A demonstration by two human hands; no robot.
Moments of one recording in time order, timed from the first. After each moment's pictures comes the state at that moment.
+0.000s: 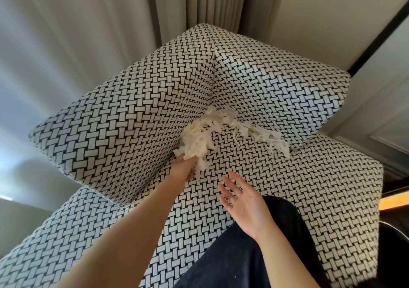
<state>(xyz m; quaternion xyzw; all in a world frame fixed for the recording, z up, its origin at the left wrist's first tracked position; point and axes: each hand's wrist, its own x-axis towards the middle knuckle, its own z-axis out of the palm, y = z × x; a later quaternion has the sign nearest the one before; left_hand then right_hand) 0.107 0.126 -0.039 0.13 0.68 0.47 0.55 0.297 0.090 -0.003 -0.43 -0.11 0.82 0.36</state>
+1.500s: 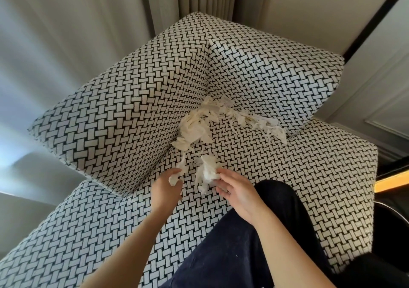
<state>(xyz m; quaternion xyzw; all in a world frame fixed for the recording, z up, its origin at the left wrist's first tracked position) 0.103 0.033 -0.050 0.37 0.81 0.33 0.31 0.289 0.081 -0.013 -0.45 -0.28 0.80 0.30</state>
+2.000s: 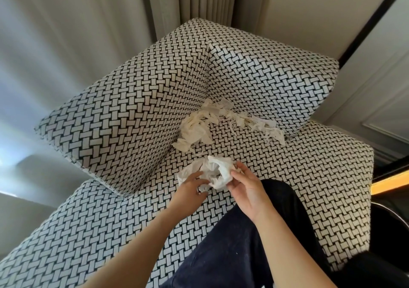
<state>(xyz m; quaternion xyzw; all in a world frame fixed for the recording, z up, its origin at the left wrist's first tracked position) 0.131 0.037 -0.049 0.58 0.70 0.18 0.37 0.296 0.080 0.001 -0.36 -0.14 0.81 0.43</state>
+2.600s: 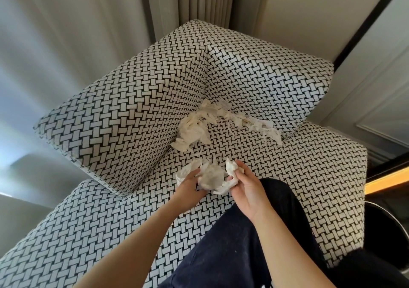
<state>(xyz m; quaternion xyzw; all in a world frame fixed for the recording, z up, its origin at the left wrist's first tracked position) 0.131 0.045 -0.050 0.53 0.70 0.18 0.44 0.297 0.076 0.004 -0.39 -0.11 0.79 0.45</state>
